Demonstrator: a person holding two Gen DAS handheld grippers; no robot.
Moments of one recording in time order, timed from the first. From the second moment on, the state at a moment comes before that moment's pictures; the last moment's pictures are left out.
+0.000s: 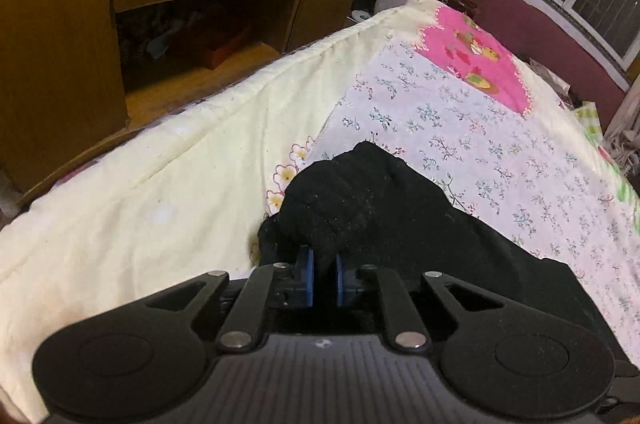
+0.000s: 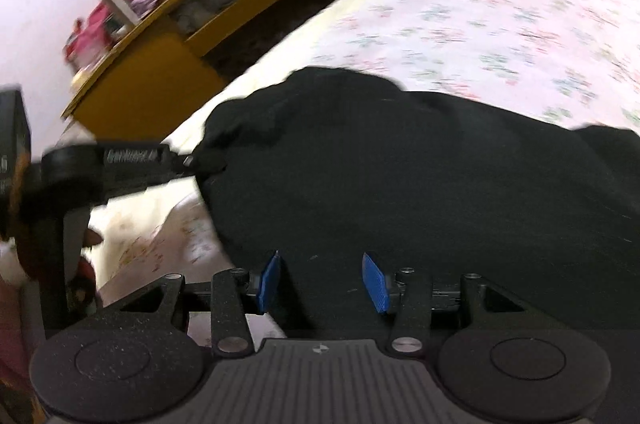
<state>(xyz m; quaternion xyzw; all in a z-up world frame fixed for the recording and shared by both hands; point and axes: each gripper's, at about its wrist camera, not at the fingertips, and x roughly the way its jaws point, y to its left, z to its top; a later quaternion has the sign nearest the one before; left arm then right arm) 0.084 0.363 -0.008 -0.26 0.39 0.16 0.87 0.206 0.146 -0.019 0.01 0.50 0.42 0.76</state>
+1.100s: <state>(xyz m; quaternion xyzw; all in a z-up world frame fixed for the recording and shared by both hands) 0.201 0.251 0.000 -0.07 0.39 -0.05 0.92 0.382 0.002 -0.038 0.16 0.60 0.28 0.73</state>
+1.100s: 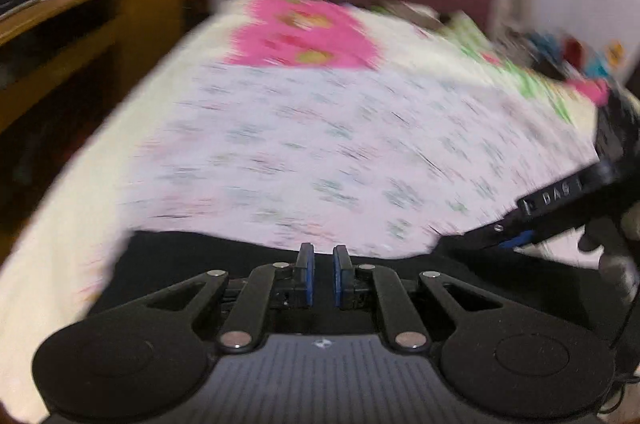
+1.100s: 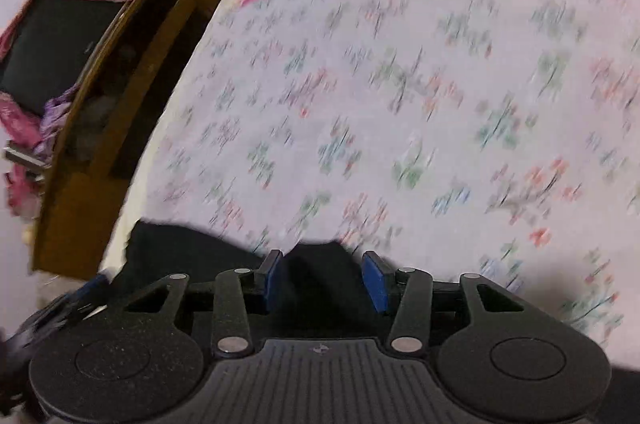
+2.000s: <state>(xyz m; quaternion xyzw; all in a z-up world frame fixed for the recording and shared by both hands) 0.205 0.221 -0.054 -0.05 0.45 -0.04 0.89 0.413 -0.027 -0.059 0.50 0.51 0.30 0.63</state>
